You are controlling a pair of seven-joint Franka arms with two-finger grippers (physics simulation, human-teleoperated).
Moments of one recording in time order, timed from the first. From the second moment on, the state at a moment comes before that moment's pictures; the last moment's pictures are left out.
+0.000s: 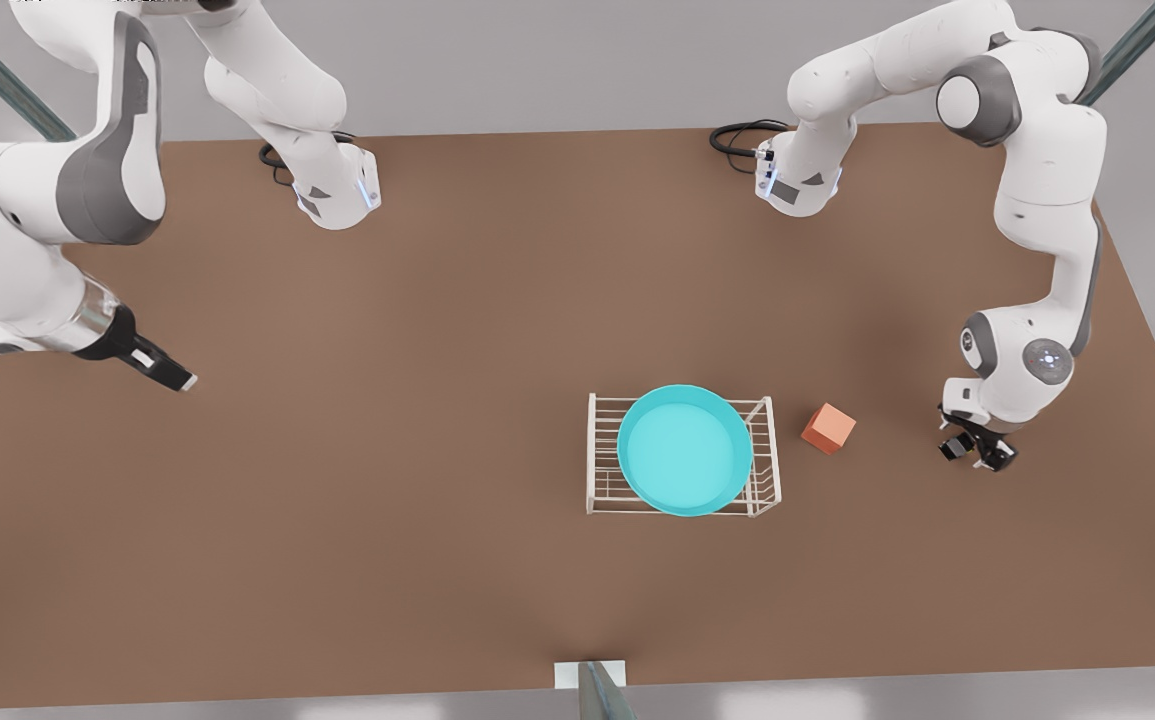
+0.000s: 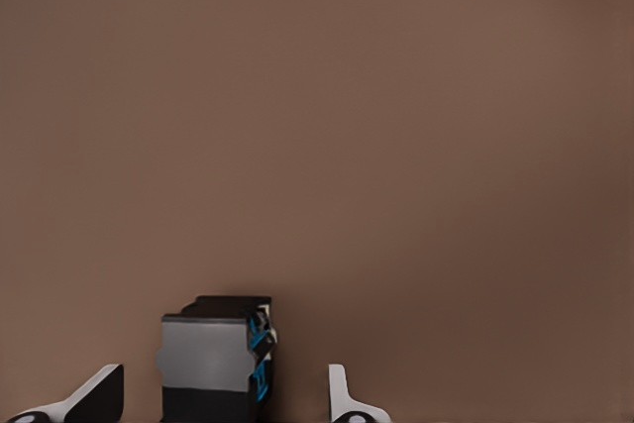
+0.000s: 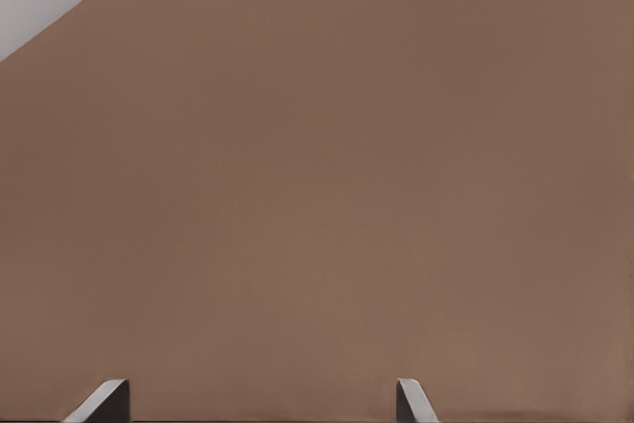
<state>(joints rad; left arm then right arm) 0.41 0.64 -0.08 -1.97 0.32 2.76 1.23 -0.34 0.09 0.33 -1.58 -0.03 1.62 0.57</state>
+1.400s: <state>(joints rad) 0.41 0.38 -0.38 -1.84 0.27 2.41 1.05 -0.32 0.11 0.29 -1.49 -0.06 1.54 0.30</state>
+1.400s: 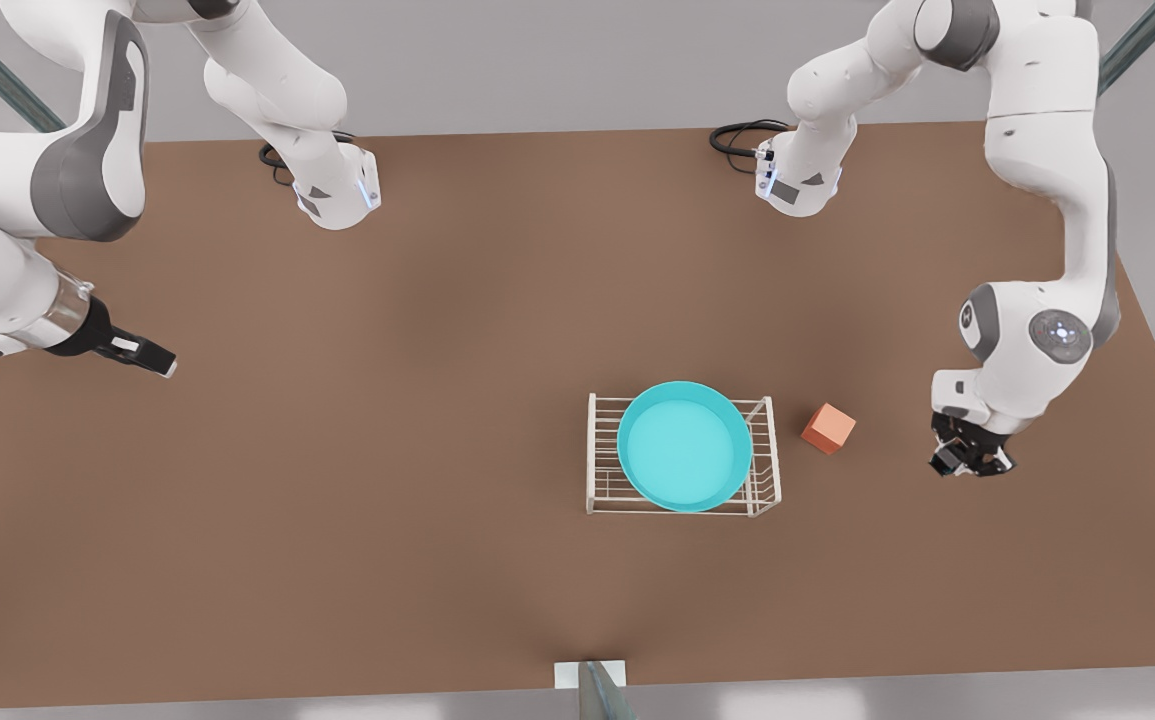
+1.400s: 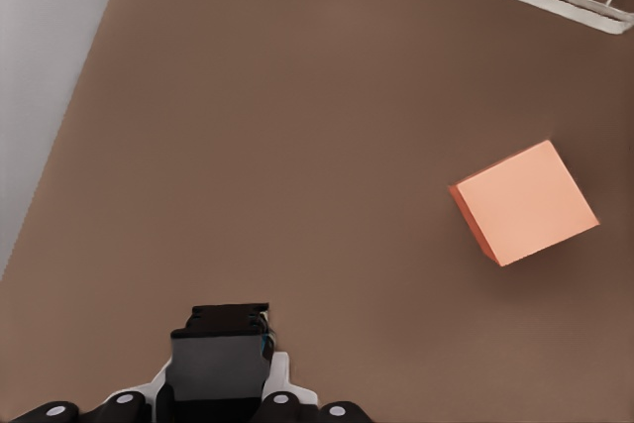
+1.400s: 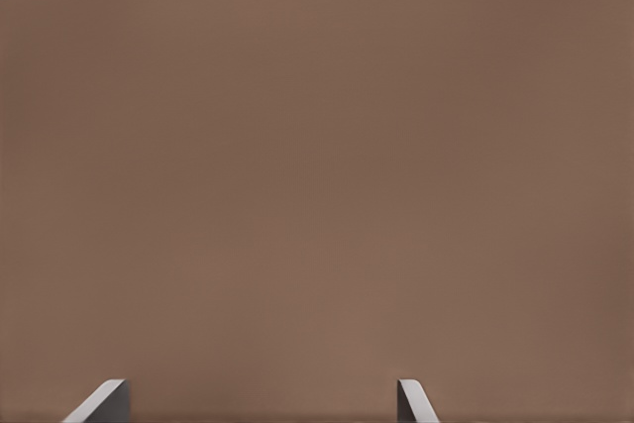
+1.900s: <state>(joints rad) 0.02 0.47 -0.64 -1.50 0.22 1.88 0.41 -0.32 0.11 0.29 -1.49 -0.06 1.54 0.28</state>
